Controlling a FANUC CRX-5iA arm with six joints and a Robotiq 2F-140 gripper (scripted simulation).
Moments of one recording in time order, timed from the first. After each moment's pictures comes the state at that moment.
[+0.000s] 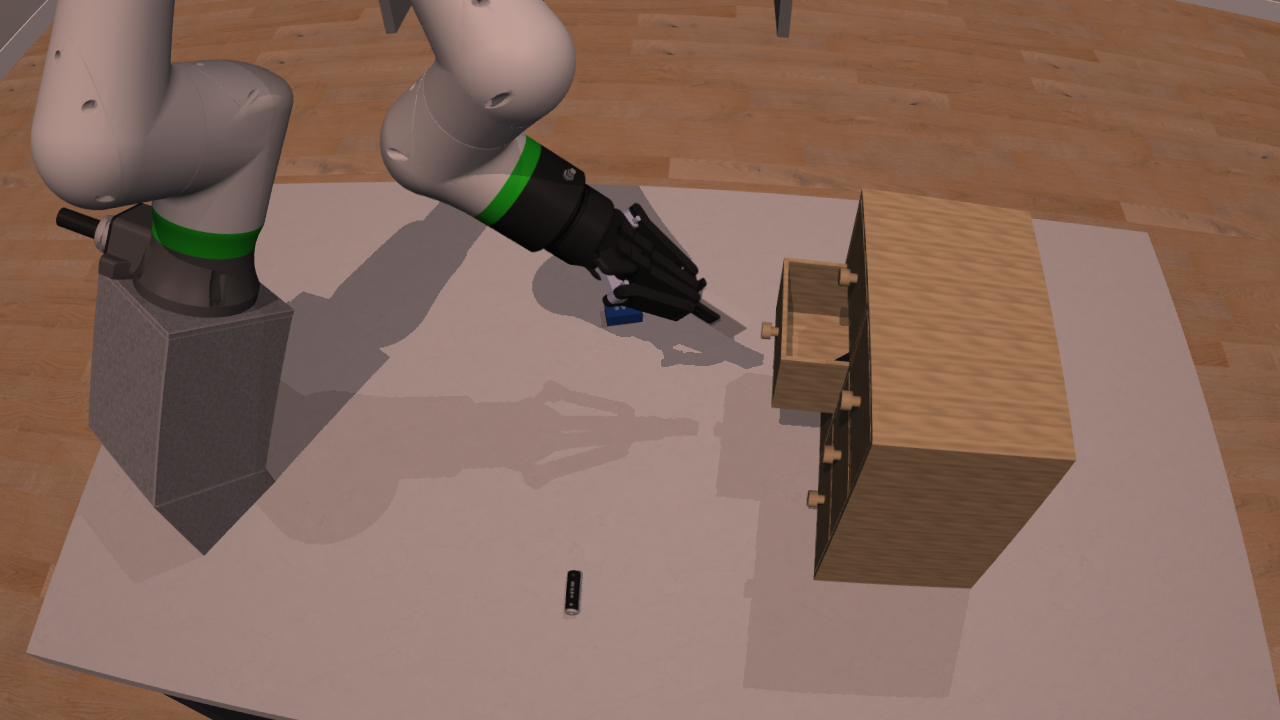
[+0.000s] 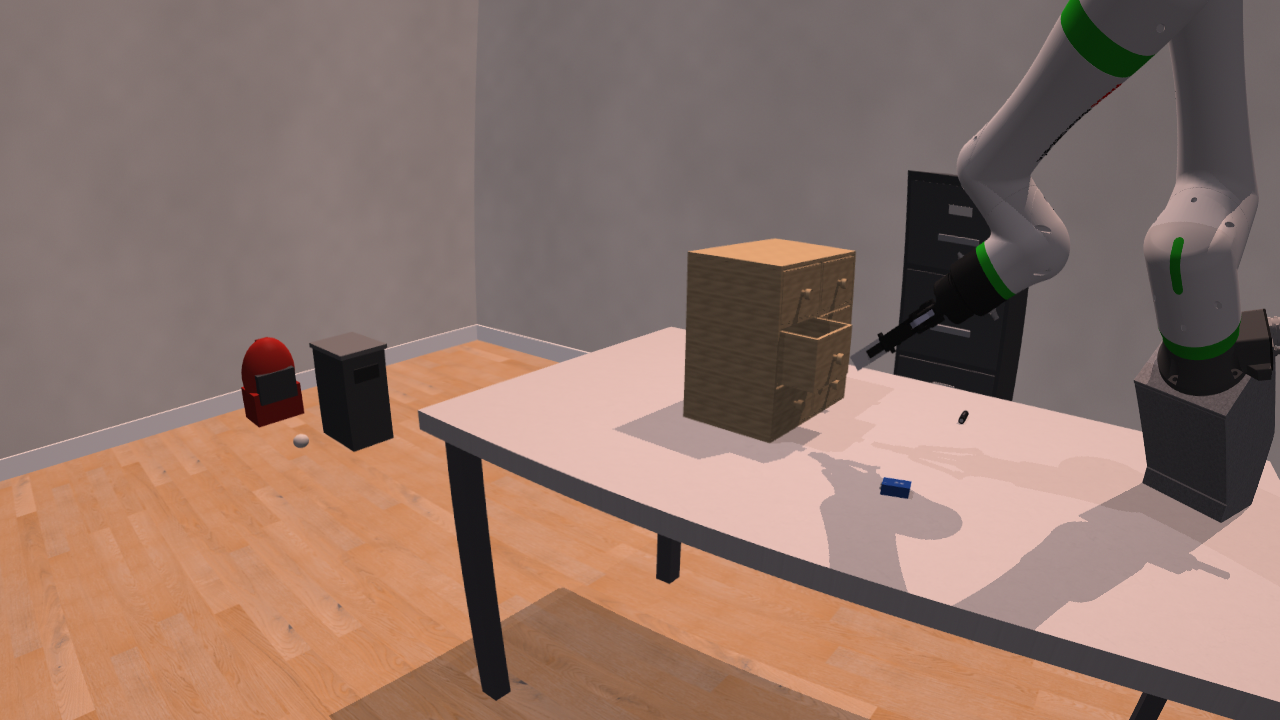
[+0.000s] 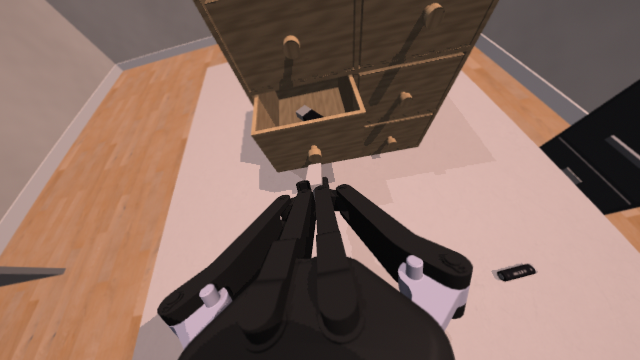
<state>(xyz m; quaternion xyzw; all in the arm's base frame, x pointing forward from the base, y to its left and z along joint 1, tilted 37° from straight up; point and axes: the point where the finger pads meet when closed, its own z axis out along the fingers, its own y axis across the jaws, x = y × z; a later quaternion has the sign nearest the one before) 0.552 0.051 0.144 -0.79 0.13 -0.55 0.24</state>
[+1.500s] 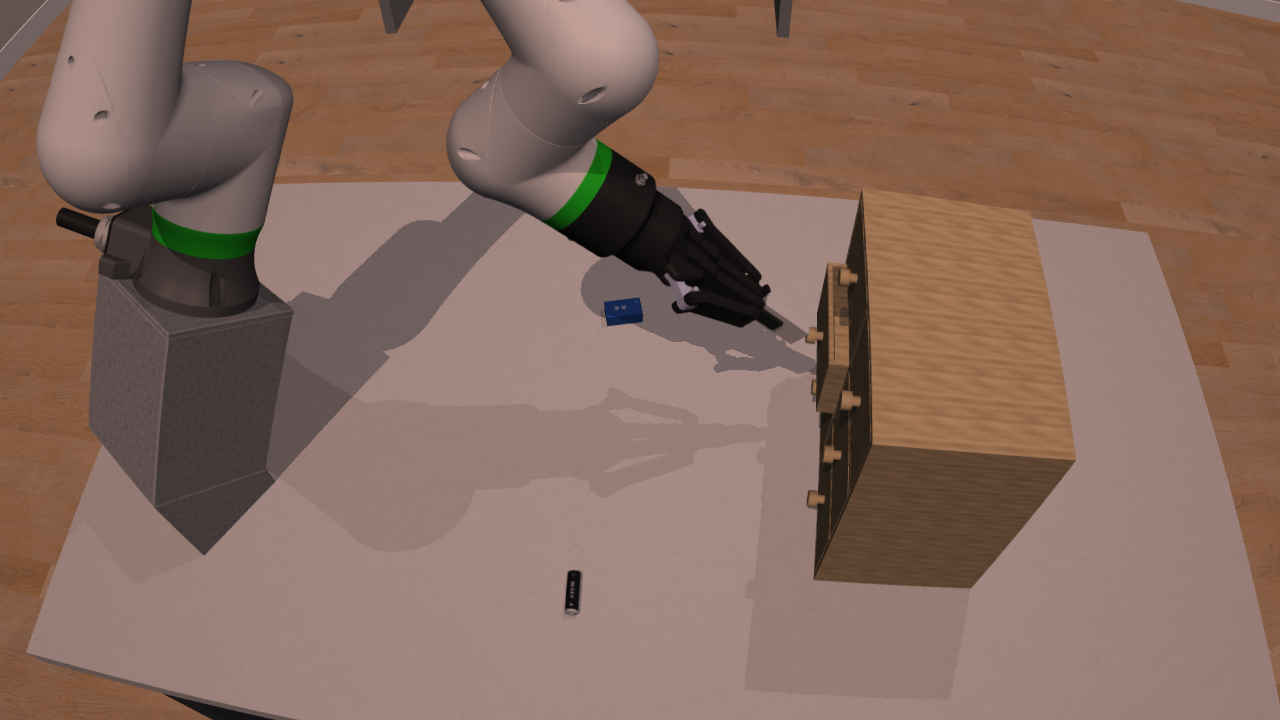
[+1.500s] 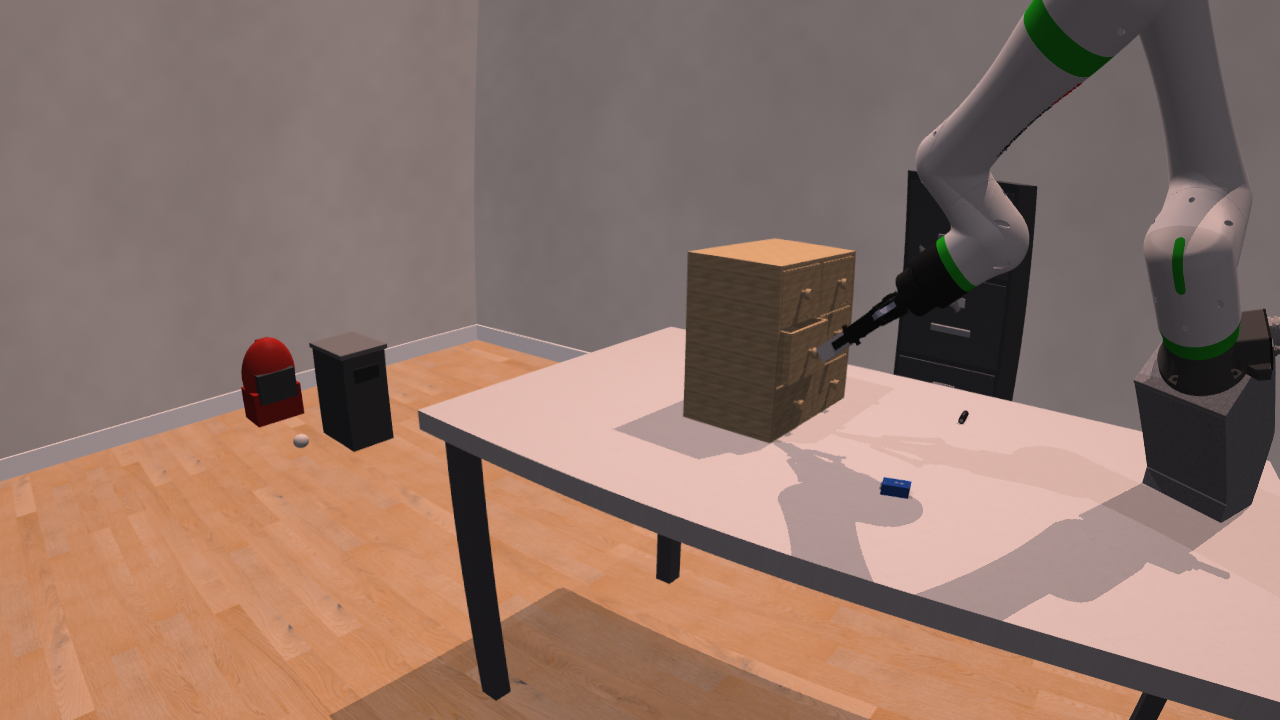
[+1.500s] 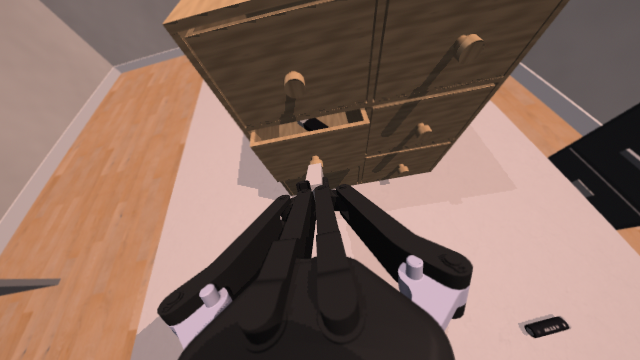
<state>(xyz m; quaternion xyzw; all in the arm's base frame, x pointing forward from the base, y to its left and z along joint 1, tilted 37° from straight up) 0.615 0.042 0.163 -0.79 0.13 -0.55 0.24</state>
